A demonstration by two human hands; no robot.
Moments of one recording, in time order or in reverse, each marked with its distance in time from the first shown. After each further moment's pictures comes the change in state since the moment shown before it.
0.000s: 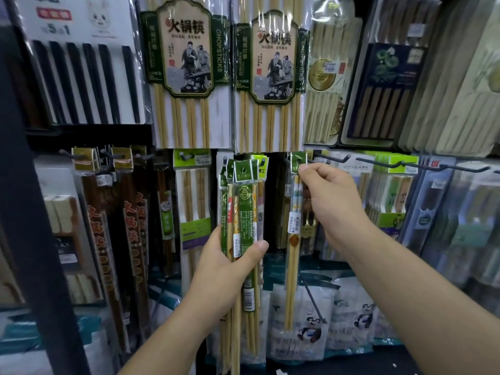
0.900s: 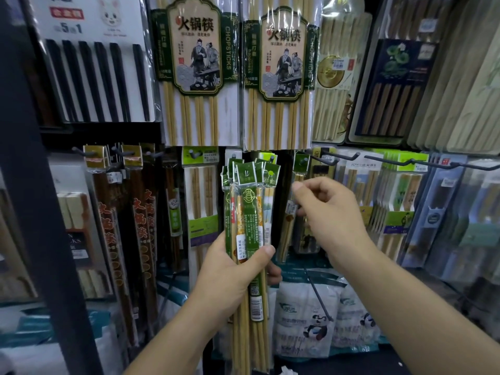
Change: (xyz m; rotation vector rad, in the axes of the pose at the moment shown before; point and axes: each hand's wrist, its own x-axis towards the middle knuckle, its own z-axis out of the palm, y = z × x) left_hand -0.008 0.005 -0.002 -0.319 -0.108 0.022; right_hand -0.027 0.013 0.005 -0.125 -0.006 -0.060
